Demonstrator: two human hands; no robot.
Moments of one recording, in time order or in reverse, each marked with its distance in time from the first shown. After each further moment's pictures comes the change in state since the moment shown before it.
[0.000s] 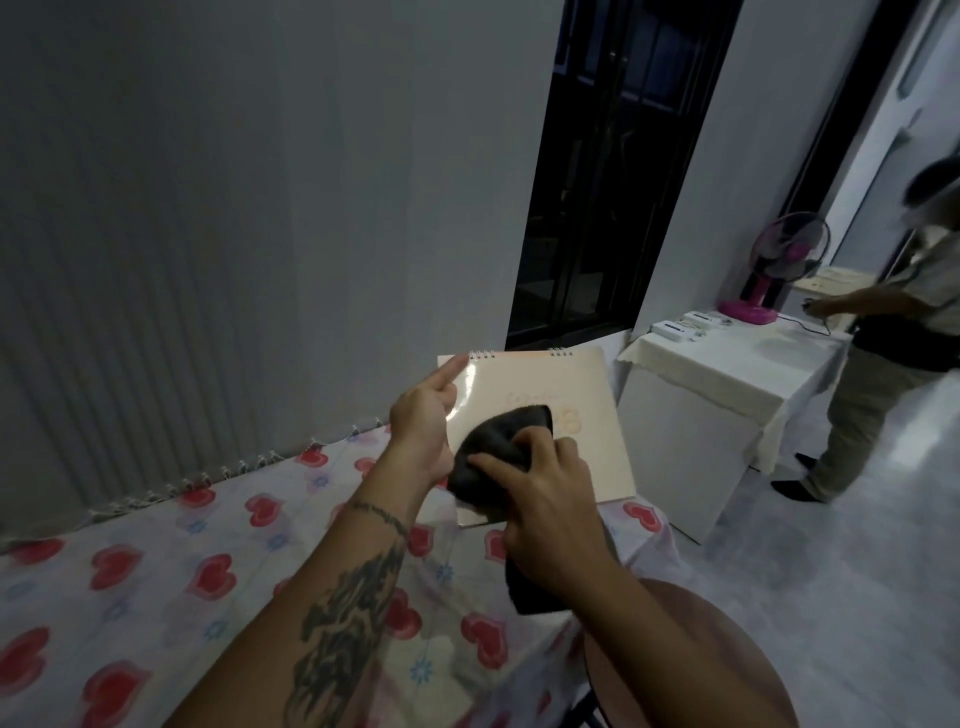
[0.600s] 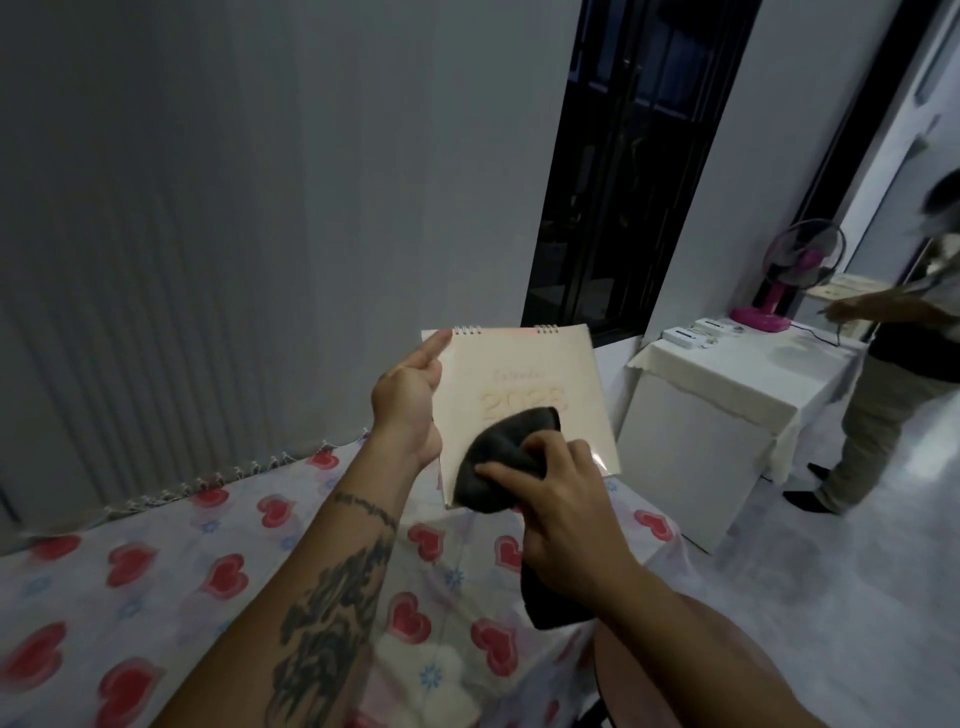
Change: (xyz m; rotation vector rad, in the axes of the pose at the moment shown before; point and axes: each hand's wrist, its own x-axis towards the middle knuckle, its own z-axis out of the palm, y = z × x) left_hand -0.002 0.033 -0.014 -0.042 0.021 0.115; right_hand 0.002 0.006 -0.006 0.037 0.005 -0.106
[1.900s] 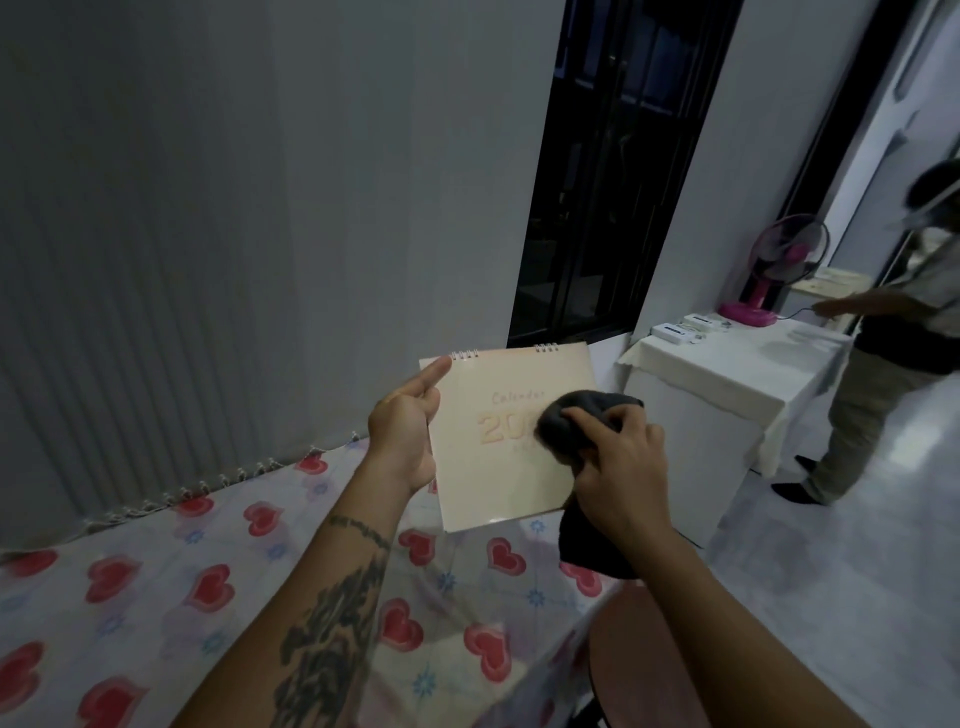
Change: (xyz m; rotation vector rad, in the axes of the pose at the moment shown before) left_hand 0.009 -0.025 -0.006 -0.019 -0.018 -0.090; right_hand 0.017 0.065 -0.001 -0.016 0.134 0.455
